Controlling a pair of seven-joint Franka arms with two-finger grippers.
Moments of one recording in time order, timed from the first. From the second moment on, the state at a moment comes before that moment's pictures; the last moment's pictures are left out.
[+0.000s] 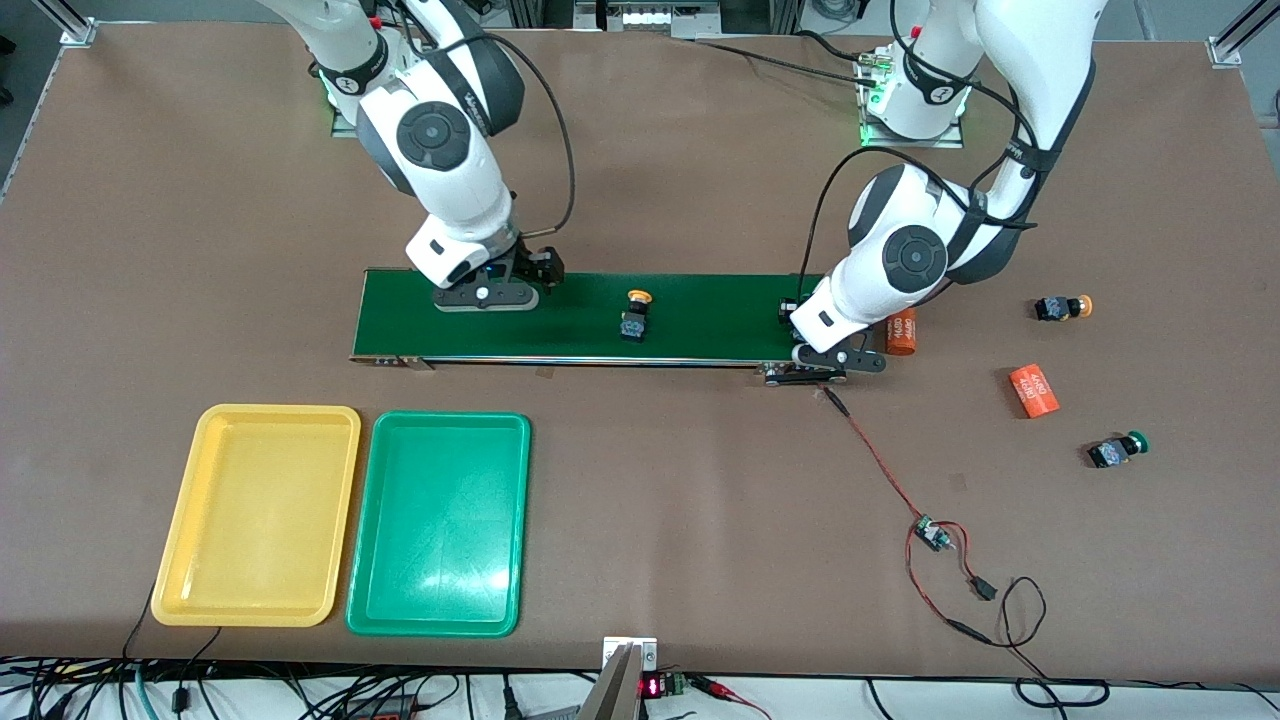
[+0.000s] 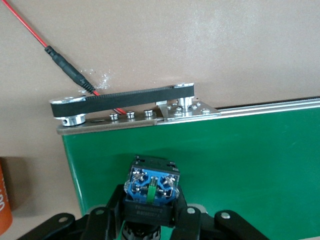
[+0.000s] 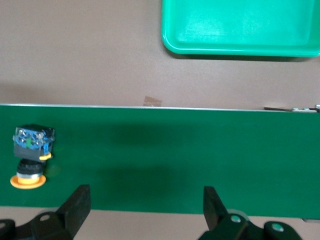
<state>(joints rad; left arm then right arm) -0.12 0.36 -0.31 -2.07 -0.09 2.30 -0.29 0.28 0.28 0.37 -1.95 -0.13 2.23 0.70</state>
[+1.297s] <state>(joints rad) 0.09 0.26 -0.24 -2.09 0.04 2.22 -0.13 0.54 0.46 0.15 -1.77 -0.13 2.23 0.84</state>
